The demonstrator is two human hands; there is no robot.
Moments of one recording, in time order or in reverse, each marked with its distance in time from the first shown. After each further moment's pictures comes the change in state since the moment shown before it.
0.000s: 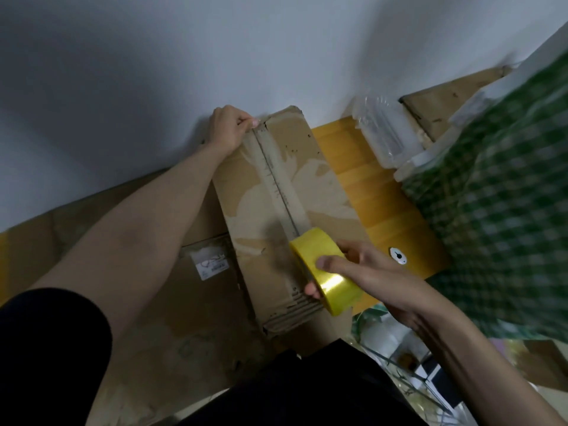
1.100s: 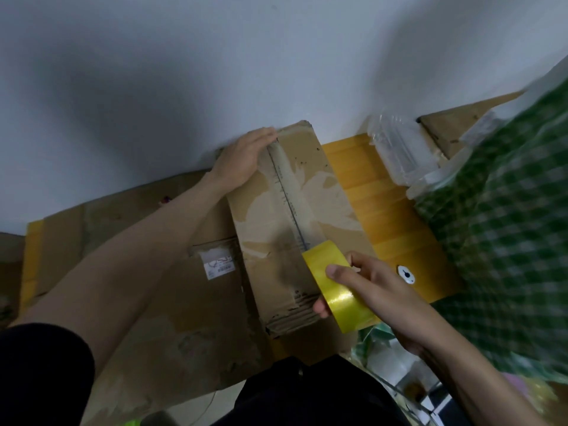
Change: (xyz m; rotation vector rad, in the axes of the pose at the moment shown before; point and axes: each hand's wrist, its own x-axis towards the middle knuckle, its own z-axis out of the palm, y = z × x) left_hand -0.057 -0.002 0.002 0.246 -0.007 0.370; right_hand -0.018 0.017 -0.014 0.057 -0.046 -0.114
